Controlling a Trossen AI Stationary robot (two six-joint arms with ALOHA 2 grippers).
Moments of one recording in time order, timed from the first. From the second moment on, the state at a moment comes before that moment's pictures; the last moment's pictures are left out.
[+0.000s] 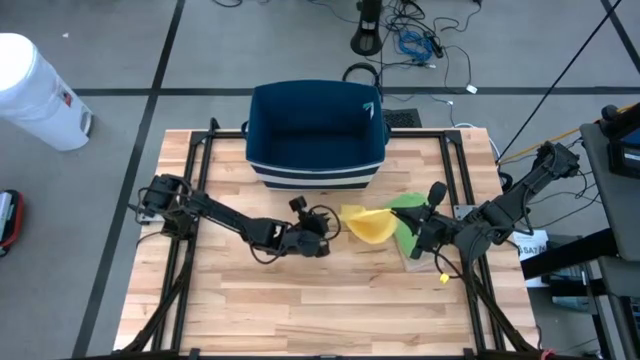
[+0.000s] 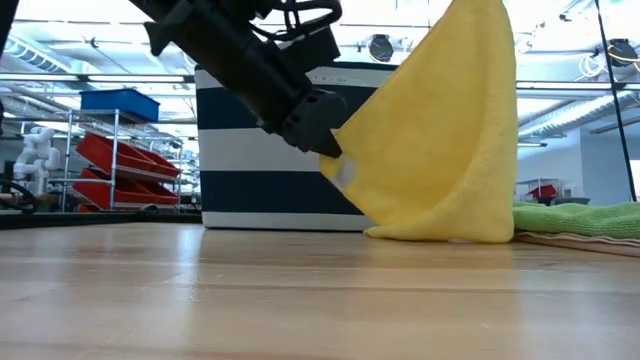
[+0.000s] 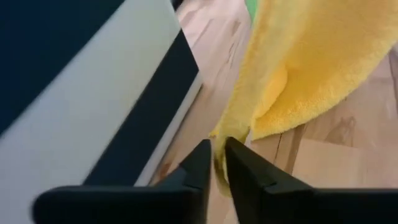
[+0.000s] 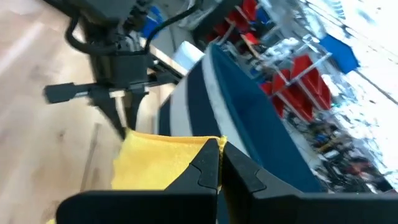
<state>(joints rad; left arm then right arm) -0.23 1.82 1.03 0.09 -0.79 -0.08 0.67 0.93 0.79 -0.26 1.07 -0.37</state>
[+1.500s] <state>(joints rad) -0.46 1.53 1.03 -0.10 -0.91 0.10 0.68 0.99 0.74 -0.32 0.55 -0.13</state>
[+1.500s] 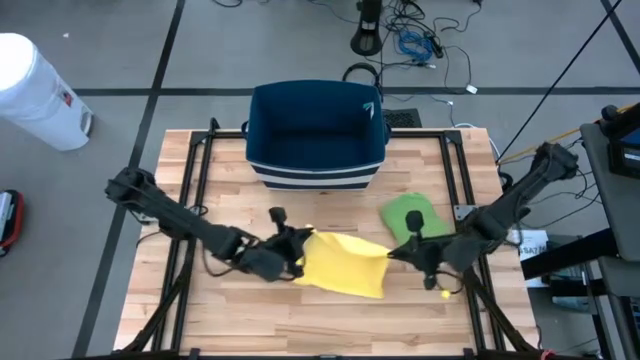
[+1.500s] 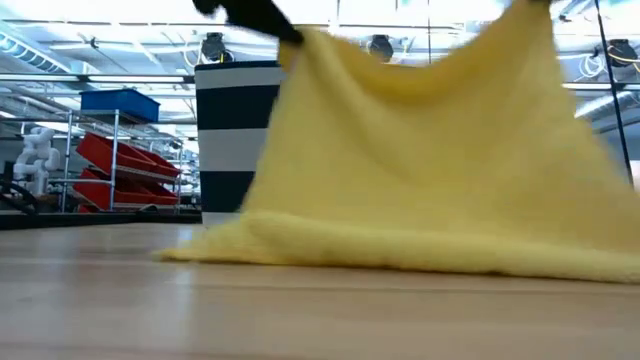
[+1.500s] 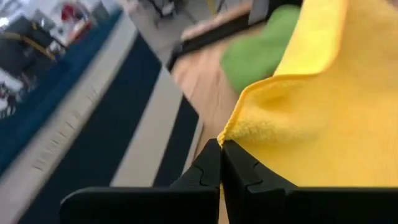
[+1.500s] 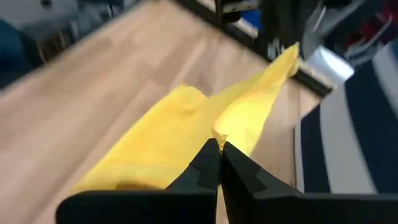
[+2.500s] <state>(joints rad) -0.43 1.64 1.03 -0.02 -1.04 0.17 0.57 0.96 0.78 -0.19 0.33 -0.30</state>
